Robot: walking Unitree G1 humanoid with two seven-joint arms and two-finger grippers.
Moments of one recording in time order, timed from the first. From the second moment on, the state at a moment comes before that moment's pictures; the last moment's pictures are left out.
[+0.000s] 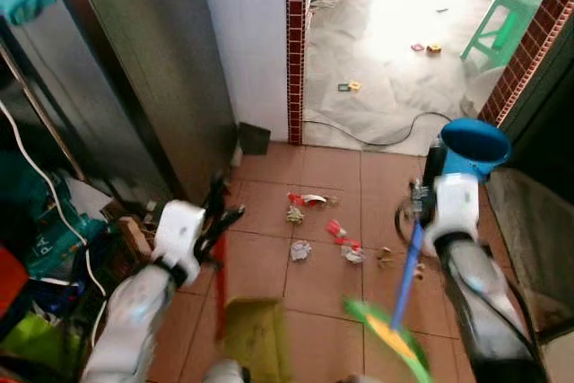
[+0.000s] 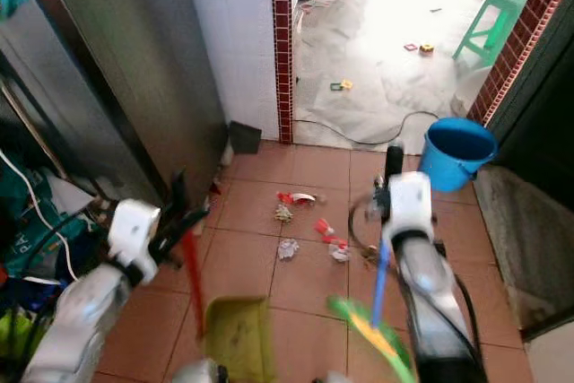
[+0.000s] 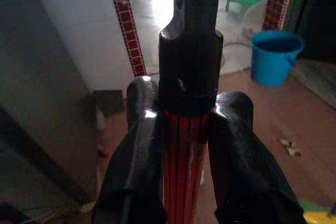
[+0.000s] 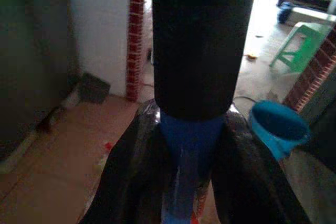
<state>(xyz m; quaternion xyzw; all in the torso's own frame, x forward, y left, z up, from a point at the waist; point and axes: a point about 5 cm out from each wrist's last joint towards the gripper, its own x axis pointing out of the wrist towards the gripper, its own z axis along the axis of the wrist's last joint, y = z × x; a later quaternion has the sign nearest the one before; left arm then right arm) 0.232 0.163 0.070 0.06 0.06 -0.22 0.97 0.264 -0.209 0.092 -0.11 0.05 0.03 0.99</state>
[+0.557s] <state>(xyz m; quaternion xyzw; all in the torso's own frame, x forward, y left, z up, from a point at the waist) 0.243 0.155 0.074 0.03 0.05 -0.18 0.98 0.297 -0.187 0.116 -0.12 -0.01 -0.03 0.99</state>
